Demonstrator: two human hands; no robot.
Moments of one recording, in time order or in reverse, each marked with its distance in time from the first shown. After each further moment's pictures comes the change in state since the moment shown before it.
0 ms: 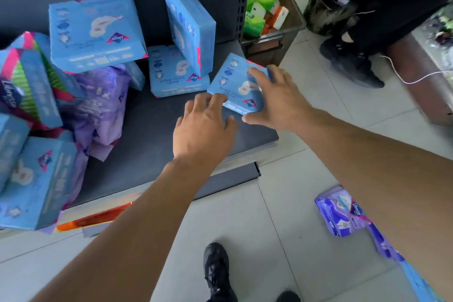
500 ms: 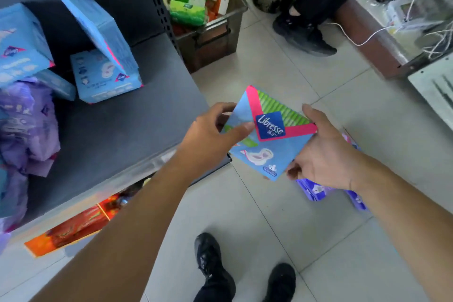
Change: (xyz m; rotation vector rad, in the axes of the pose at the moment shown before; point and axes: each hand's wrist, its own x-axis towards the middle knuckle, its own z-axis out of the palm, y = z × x) left_hand -0.044 0.091 0.039 -0.678 -0.461 0.034; right_hand -0.204 0.084 -0.029 1.743 -0.426 0.560
